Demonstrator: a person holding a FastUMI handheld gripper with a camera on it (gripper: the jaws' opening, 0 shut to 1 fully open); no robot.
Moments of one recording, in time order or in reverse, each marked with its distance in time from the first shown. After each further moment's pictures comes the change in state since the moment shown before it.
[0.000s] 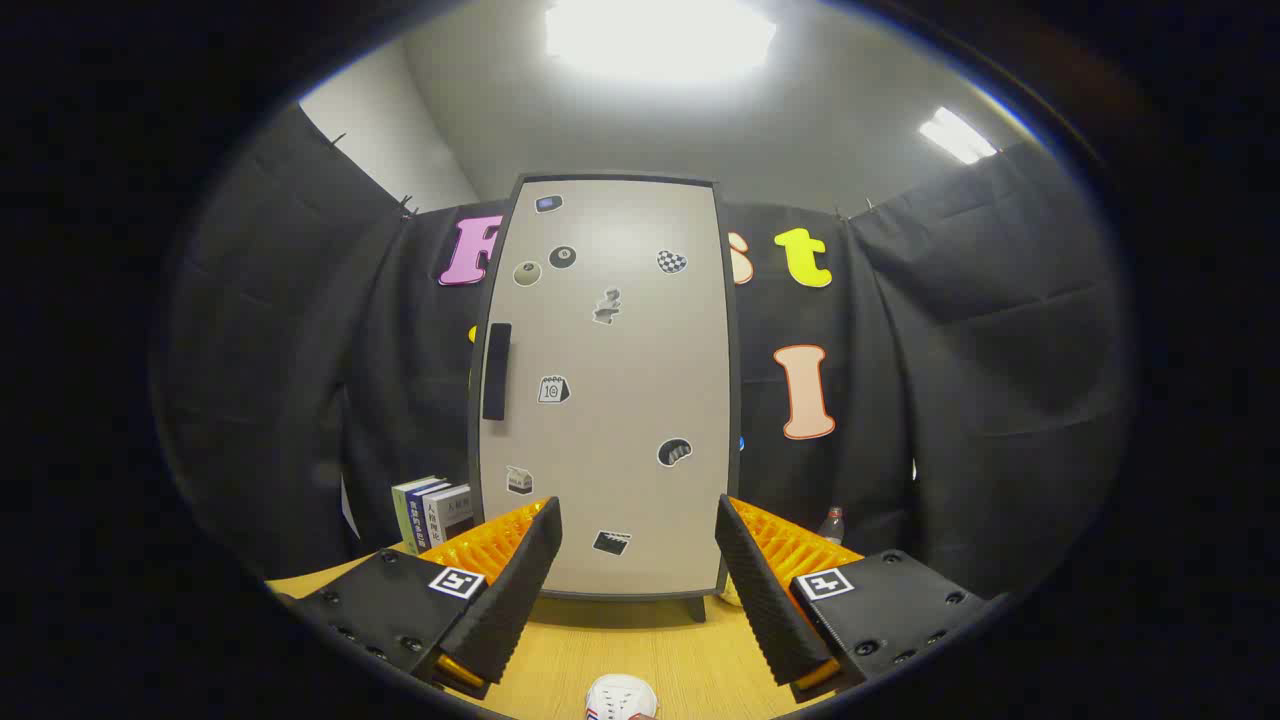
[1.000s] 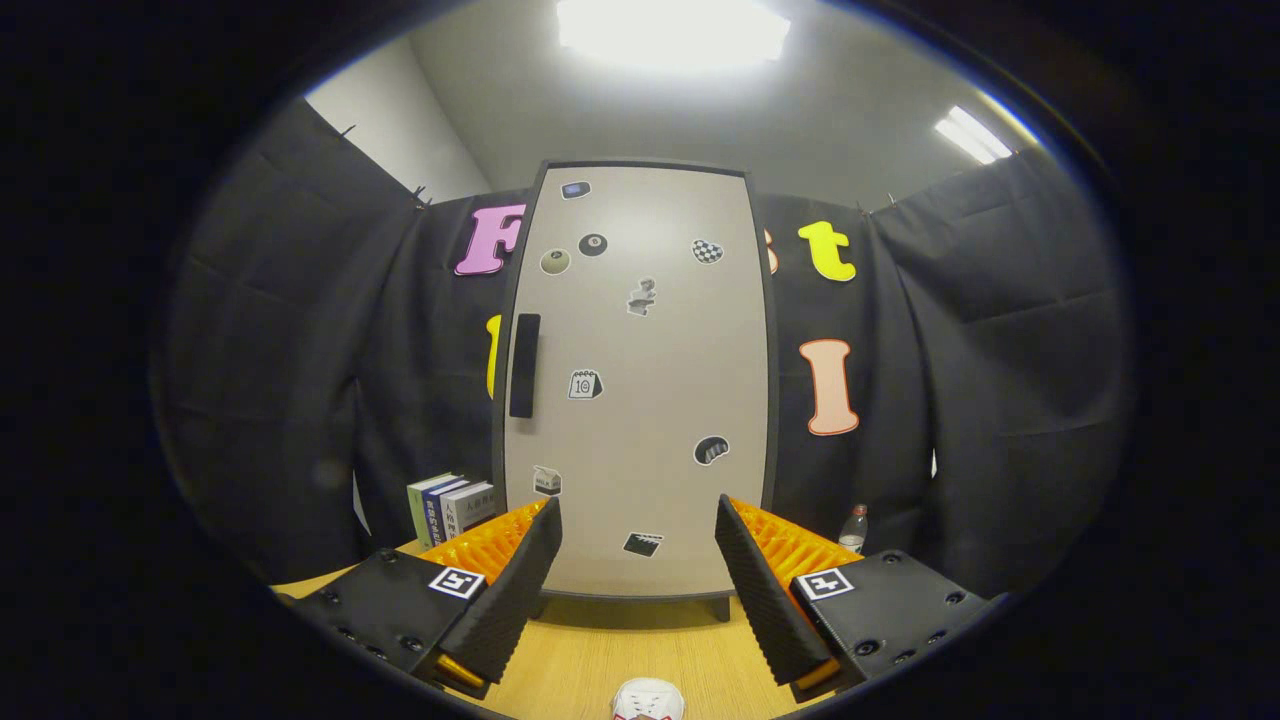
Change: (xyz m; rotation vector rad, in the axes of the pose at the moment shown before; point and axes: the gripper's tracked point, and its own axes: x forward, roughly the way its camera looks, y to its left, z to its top) arm 0.027 0.041 0.006 -0.014 0.022 0.038
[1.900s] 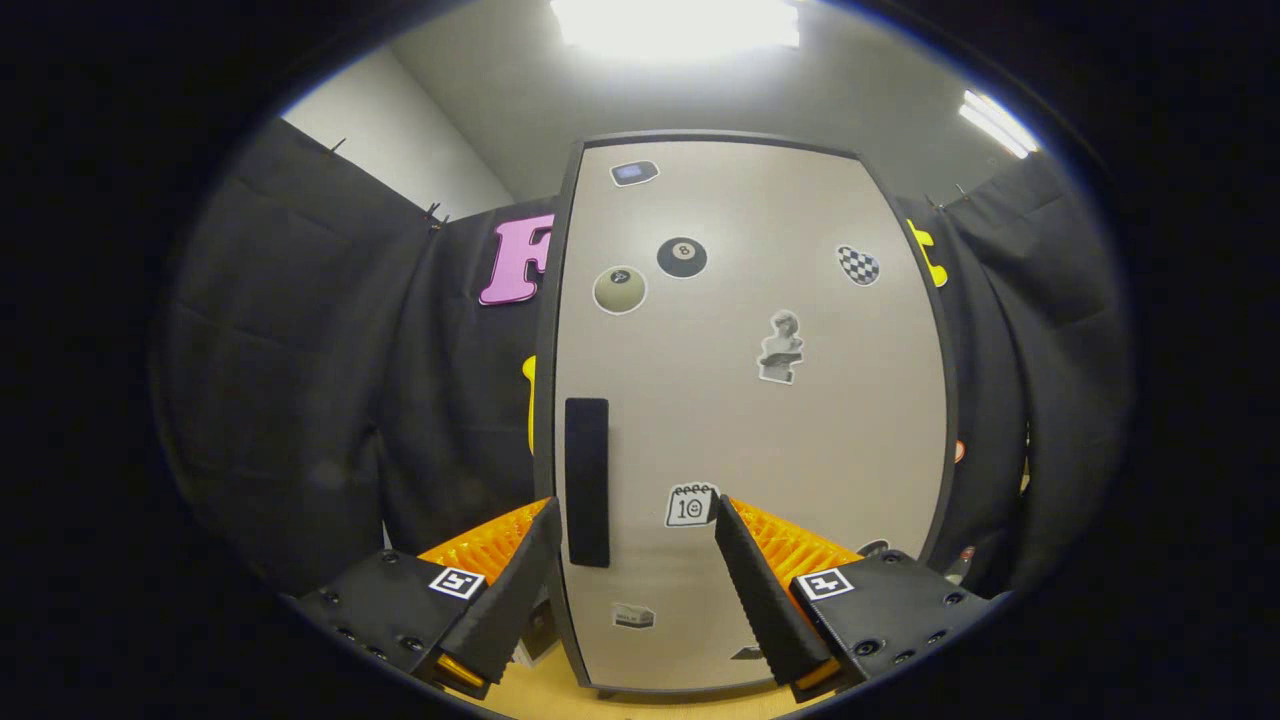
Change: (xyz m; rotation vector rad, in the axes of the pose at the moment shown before) arm 0.191 0.106 0.088 0.049 -0.038 0.148
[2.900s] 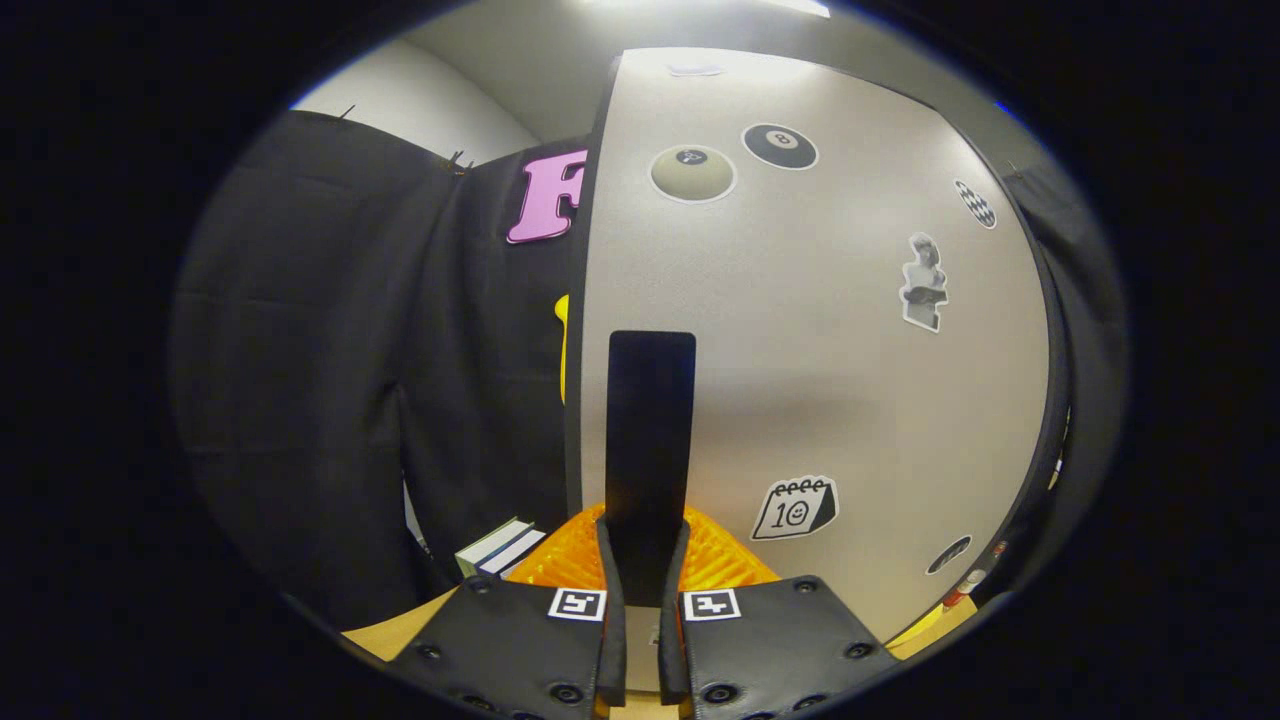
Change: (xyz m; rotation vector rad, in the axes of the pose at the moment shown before) arm 0.038 0.033 -0.036 -0.016 0.186 0.122
